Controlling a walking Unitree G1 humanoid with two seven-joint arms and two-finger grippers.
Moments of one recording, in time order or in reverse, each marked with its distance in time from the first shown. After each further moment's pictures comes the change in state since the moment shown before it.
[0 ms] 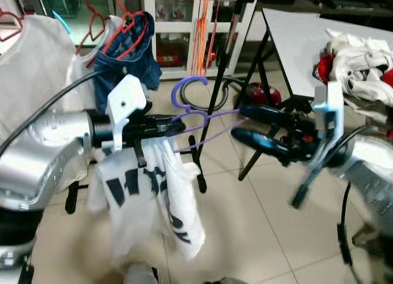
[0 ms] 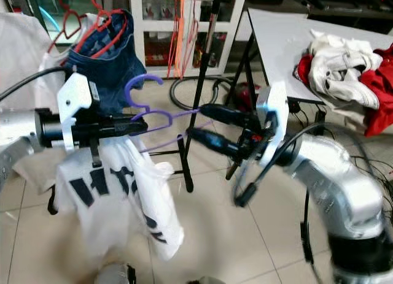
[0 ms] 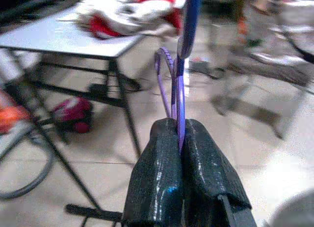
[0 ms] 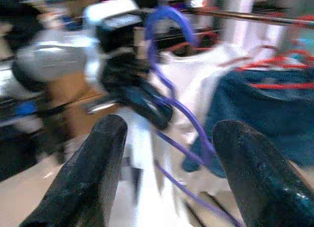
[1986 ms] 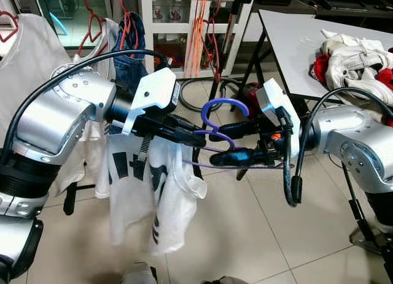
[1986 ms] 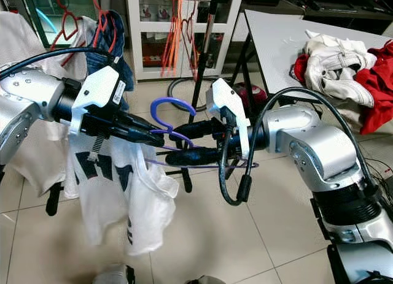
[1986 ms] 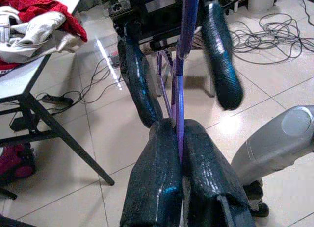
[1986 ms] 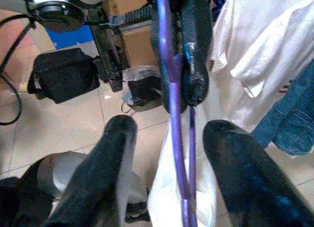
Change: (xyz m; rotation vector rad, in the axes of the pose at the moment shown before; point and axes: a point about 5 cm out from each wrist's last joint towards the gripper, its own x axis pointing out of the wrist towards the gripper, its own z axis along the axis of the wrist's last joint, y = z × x) left arm 0.024 0.007 0.036 0.208 0.062 -0.415; right arm 0.036 -0.010 -0.007 0.034 0.326 0.252
